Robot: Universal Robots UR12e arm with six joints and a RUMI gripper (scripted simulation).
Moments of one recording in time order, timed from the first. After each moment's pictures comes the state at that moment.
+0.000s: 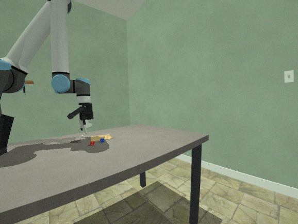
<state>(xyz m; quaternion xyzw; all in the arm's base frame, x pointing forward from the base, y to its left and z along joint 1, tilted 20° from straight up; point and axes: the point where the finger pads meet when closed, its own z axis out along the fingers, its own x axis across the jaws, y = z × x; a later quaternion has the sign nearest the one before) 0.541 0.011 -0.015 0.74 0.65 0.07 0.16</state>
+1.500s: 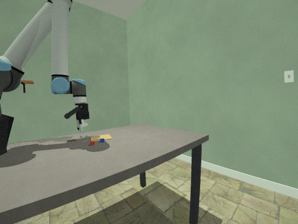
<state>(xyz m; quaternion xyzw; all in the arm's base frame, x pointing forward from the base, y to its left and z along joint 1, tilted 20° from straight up) 0.532 0.061 -0.026 0.74 0.65 0.07 0.16</state>
